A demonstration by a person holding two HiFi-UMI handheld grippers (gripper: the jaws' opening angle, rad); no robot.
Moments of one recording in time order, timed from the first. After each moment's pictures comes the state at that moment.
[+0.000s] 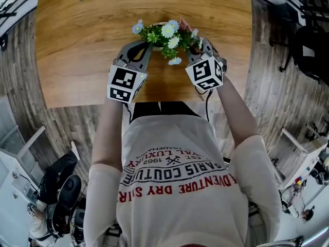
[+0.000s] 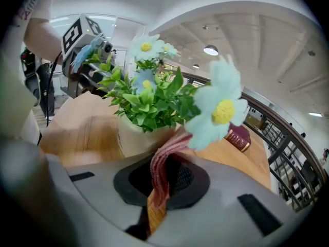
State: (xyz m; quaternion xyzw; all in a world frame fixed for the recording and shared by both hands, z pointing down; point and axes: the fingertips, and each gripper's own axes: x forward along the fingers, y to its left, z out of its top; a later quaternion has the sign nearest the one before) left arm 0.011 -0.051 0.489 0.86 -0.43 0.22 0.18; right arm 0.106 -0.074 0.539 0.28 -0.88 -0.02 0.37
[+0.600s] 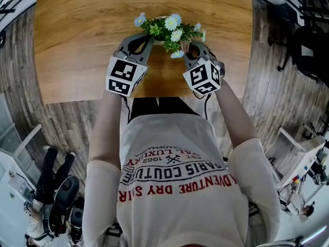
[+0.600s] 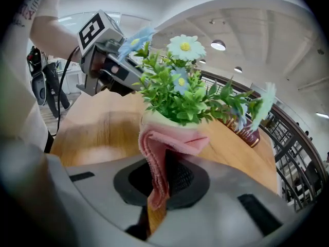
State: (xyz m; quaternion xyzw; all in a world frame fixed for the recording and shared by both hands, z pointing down) left arm 0.012 -0.054 0.491 0.86 -0.43 0.20 0.18; right arm 0.098 -0.034 0.550 0.24 -0.88 -0.01 0.40
